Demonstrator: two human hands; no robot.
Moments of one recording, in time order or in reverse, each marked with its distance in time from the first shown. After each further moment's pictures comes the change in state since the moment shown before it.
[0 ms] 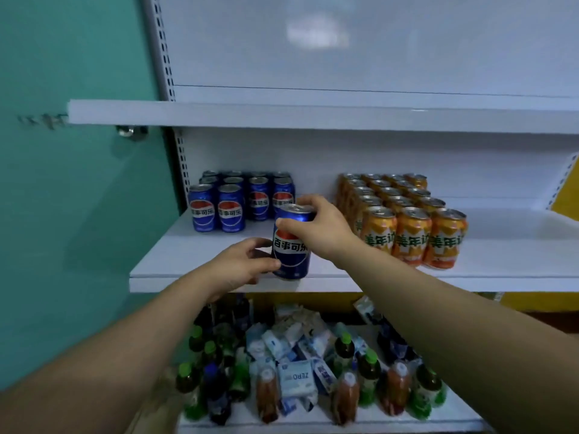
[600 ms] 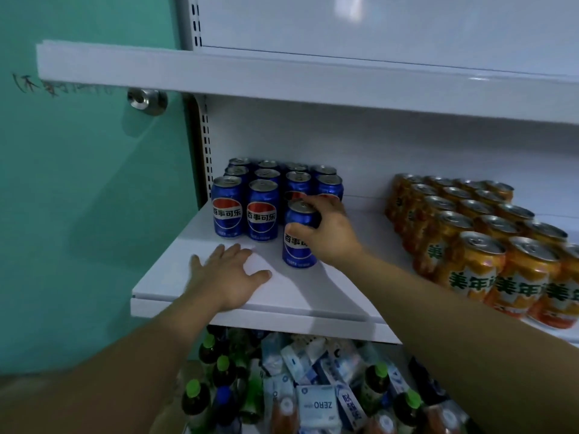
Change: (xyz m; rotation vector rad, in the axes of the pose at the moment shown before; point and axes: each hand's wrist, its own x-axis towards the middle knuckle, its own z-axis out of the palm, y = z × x) left_hand 0.101 -0.096 -0.078 0.939 0.235 -0.227; right_hand 0.129 0.045 0.087 -0.196 -0.047 -0.094
